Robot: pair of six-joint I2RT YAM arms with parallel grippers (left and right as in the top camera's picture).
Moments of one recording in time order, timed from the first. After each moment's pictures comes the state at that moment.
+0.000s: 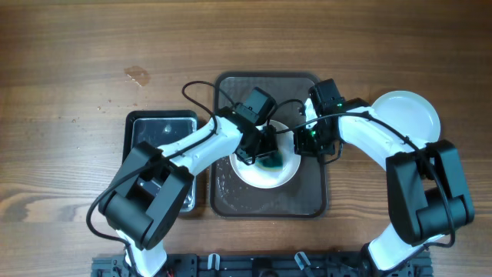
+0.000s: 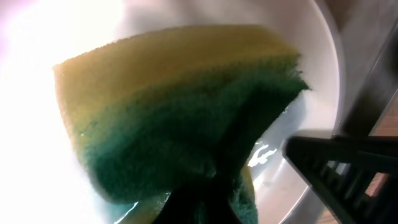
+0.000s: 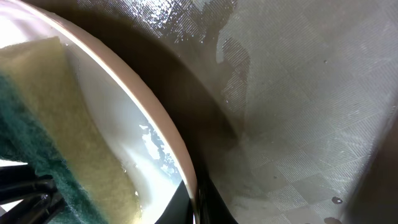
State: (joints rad) left arm -0.65 1.90 1.16 -0.58 0.31 -0.83; right arm 0.30 1.81 1.01 -0.67 -0.33 0.32
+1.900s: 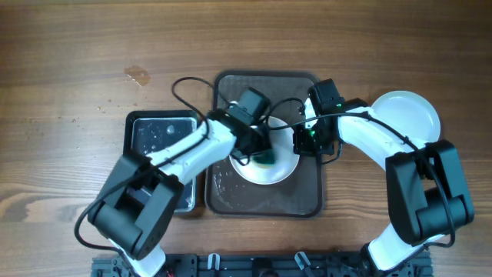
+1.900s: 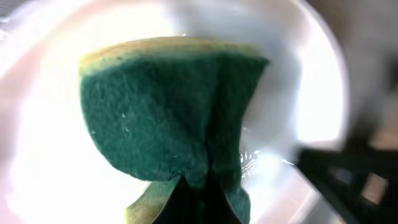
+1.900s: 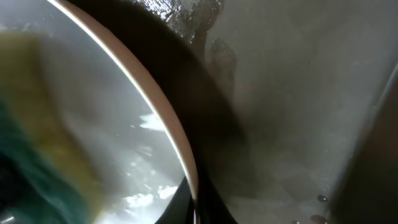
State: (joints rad) left arm -0.65 1.83 1.11 -0.51 0.23 -0.81; right arm 0.30 1.81 1.01 -0.67 -0.33 0.34
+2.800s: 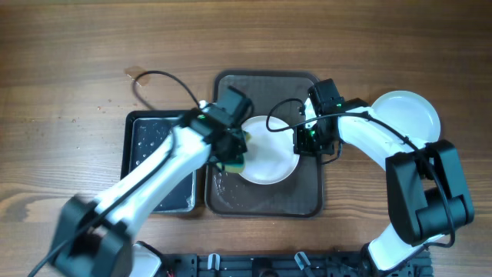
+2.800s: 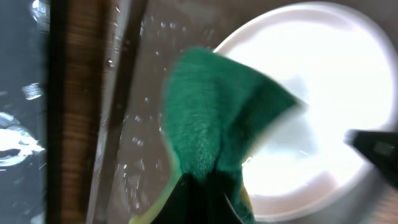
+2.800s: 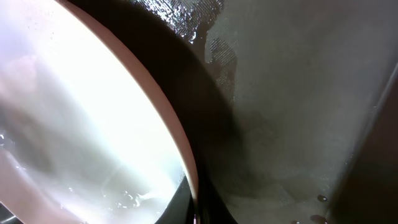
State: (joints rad) left arm -0.58 1.56 1.12 -0.88 0.00 -0.82; right arm 0.30 1.81 1.01 -0.67 -0.33 0.34
